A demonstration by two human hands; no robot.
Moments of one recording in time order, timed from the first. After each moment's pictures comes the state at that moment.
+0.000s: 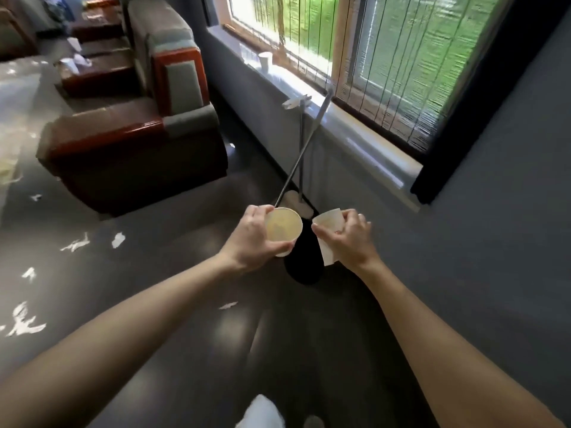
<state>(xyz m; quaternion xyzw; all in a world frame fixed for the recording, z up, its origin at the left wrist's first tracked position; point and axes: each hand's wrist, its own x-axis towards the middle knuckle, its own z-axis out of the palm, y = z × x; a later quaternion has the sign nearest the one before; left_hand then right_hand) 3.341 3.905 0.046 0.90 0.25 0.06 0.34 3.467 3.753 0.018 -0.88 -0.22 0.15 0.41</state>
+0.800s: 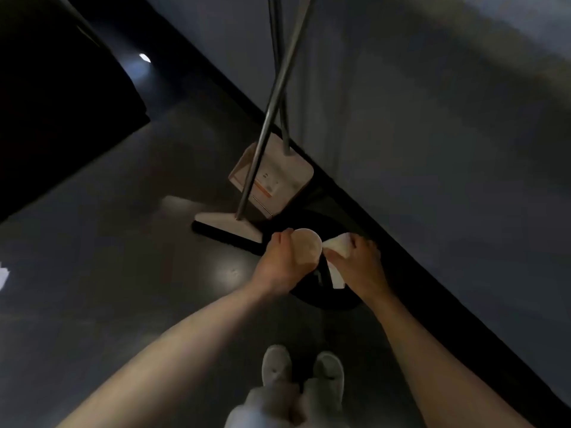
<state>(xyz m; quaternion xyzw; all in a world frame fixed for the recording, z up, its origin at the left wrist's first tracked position) 3.698 4.148 -0.370 0.87 0.28 -0.19 0.36 3.756 4.004 -0.382 -0.87 0.02 0.34 0.36</state>
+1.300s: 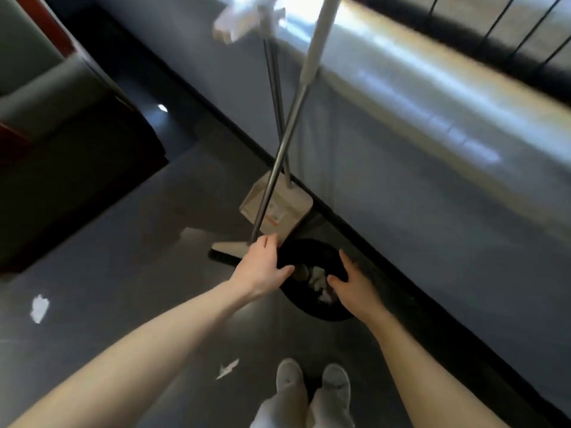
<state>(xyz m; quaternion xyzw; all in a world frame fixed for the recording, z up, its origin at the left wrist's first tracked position) 3.699 4.189 -0.297 0.91 0.20 -0.25 0.28 3.742 4.003 -0.347 -0.83 0.01 0.42 0.36</state>
